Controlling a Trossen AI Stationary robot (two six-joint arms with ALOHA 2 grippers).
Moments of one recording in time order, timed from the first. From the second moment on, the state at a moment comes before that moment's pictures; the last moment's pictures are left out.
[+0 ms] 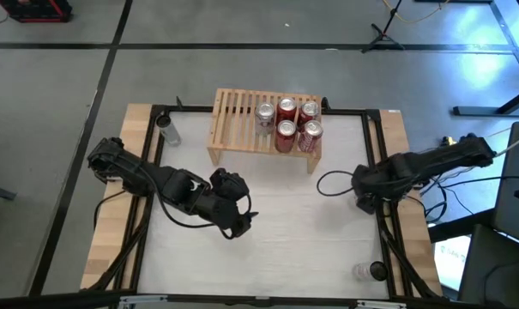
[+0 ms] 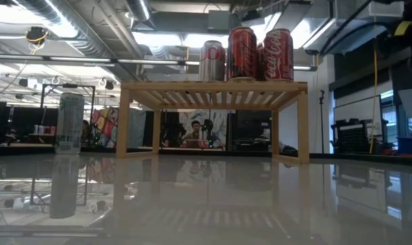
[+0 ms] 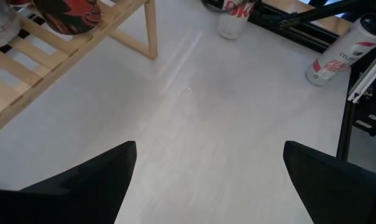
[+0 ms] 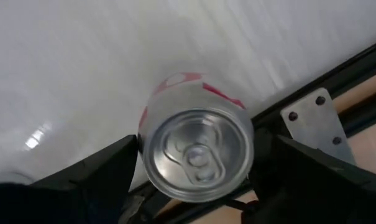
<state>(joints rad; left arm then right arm) -0.43 1.66 1.72 -0.98 -0.54 -0.79 0.30 0.95 0.83 -1.46 -0.01 0.87</state>
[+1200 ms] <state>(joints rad) -0.62 1.39 1.72 -1.35 -0.57 -0.78 0.30 1.72 1.69 -1.33 0.14 0.41</state>
